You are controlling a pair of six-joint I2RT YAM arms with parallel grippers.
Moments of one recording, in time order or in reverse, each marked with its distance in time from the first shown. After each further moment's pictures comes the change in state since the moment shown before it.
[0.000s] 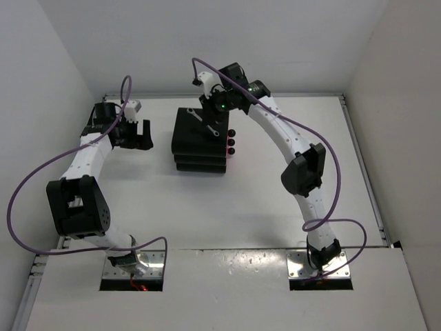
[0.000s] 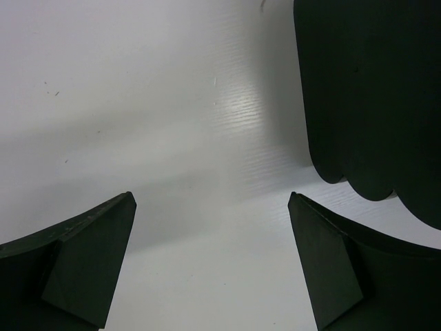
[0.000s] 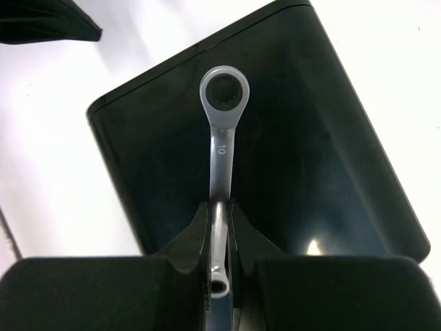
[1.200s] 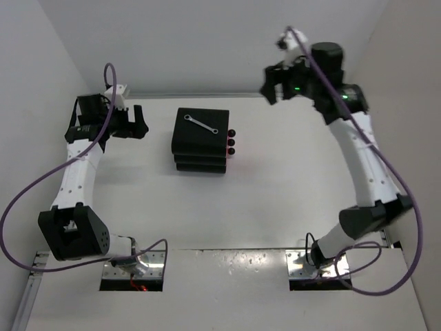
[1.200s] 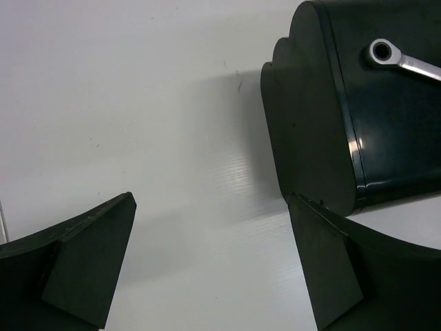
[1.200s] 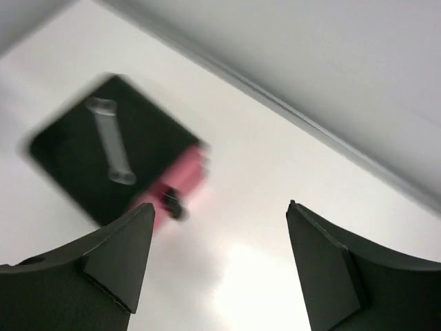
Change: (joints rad) left arm 0.011 -0.164 0.067 -0.002 0.050 -0.054; right arm -0.159 -0.607 -0.380 0.171 0.249 0.040
